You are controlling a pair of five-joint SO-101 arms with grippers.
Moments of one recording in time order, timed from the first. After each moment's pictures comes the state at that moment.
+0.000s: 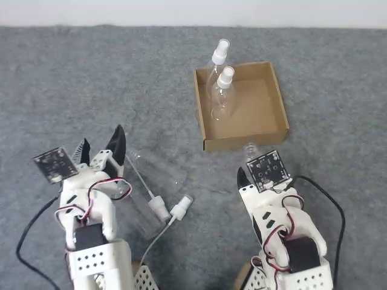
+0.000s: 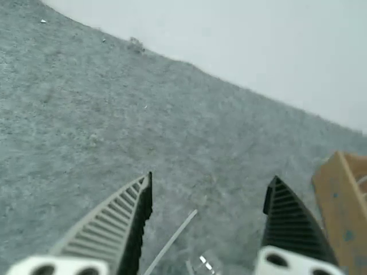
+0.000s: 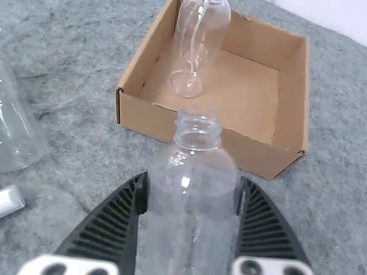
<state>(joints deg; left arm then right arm) -19.5 -89.3 96.1 27.6 18.8 -18.0 -103.1 83.3 61.6 12.1</state>
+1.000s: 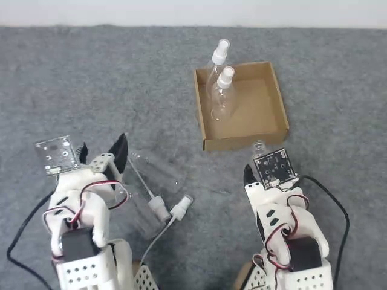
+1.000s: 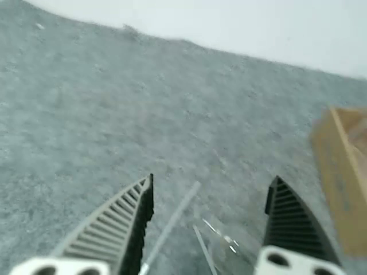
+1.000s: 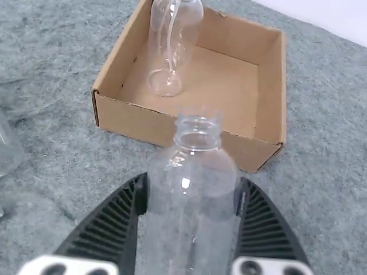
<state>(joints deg) -18.2 -89.3 76.6 55.3 9.7 -14.2 -103.1 83.3 61.1 12.1</state>
